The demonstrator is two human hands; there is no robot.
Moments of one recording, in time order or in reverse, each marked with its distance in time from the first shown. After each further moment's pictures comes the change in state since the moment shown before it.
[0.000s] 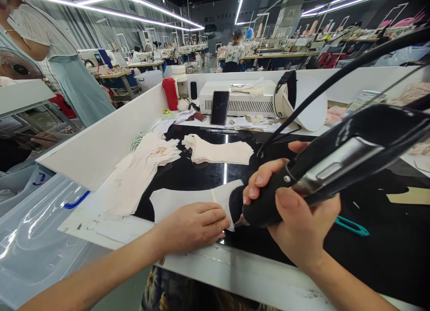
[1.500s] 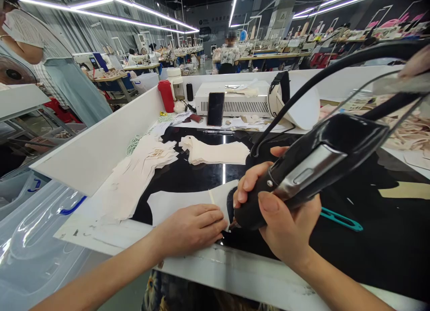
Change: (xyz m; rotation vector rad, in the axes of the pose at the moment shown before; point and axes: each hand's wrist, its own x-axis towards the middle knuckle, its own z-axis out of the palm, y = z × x) left_hand -0.007 0.000 0.007 -0.014 0.007 0.001; right_hand -0.004 0.004 0.009 -0.035 -0.017 -0.033
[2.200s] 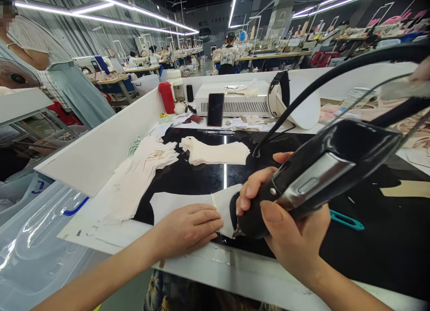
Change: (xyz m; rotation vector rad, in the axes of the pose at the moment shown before) left_hand -0.012 -0.001 -0.013 -0.166 -0.033 -0.123; right_hand -0.010 -0.006 0.001 -0.015 -0.009 0.015
